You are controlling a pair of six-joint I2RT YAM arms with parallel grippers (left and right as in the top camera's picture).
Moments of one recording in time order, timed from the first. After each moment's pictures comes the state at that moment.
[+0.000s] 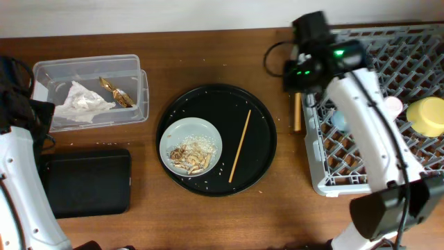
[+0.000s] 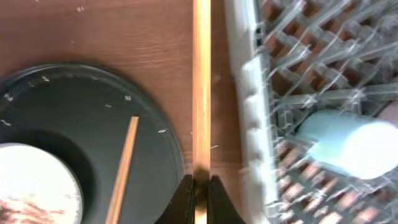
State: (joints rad) left arm 0.37 1.54 1.81 -1.53 -0.35 -1.04; right arm 0.21 1.80 1.87 -1.22 0.11 0.26
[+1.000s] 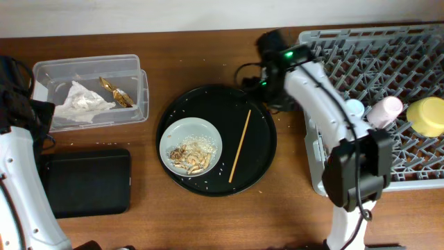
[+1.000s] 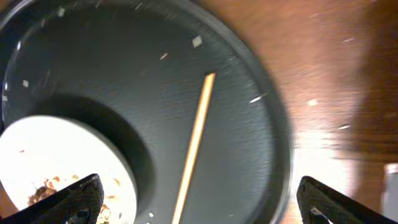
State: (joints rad) left arm 0.37 1.54 1.81 -1.53 -0.35 -1.04; right arm 0.36 2.05 1.83 -1.14 -0.11 0.50
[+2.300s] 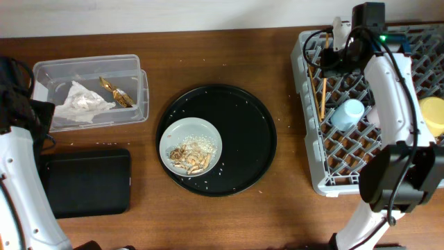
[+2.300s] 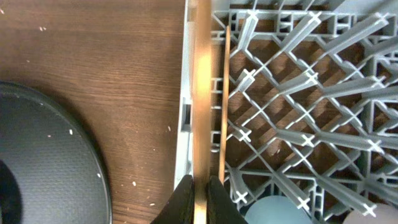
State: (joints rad) left arm 0.37 1.54 1.81 -1.53 -0.35 -1.04; right arm -0.09 1.97 1.88 -1.02 -0.16 -0.11
